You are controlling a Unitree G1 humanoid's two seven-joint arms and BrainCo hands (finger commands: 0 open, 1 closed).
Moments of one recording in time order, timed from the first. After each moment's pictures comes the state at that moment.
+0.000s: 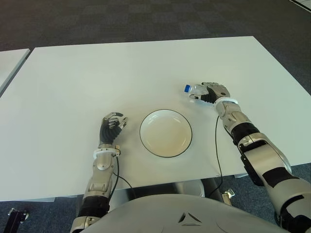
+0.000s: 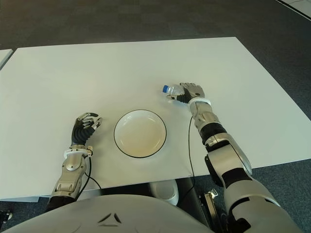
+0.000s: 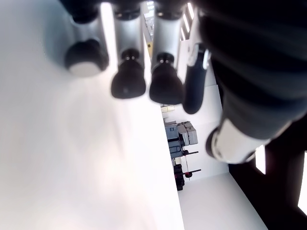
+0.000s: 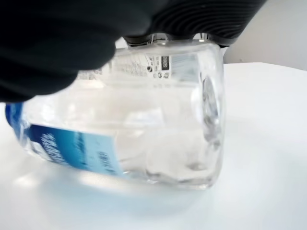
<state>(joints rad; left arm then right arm) 0.21 0.05 0.02 0.21 0.14 -0.23 0.17 -0.74 -0.39 0.46 1.06 -0.83 0.03 -0.08</state>
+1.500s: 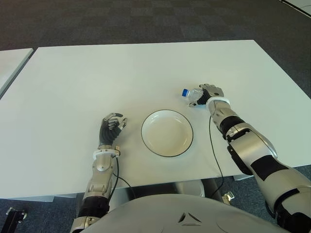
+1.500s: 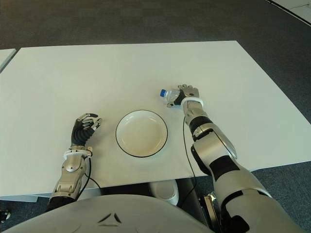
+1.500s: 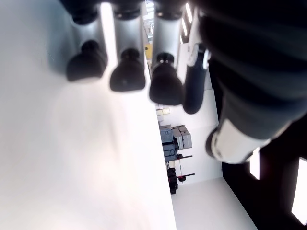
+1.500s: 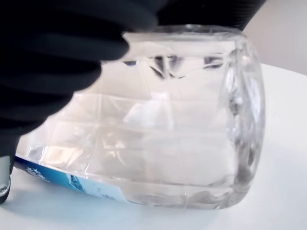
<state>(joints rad) 0.21 0.05 0.03 0.24 0.11 -0.28 0.17 -0.81 -0.27 0.52 1.30 -0.76 0.13 -0.21</state>
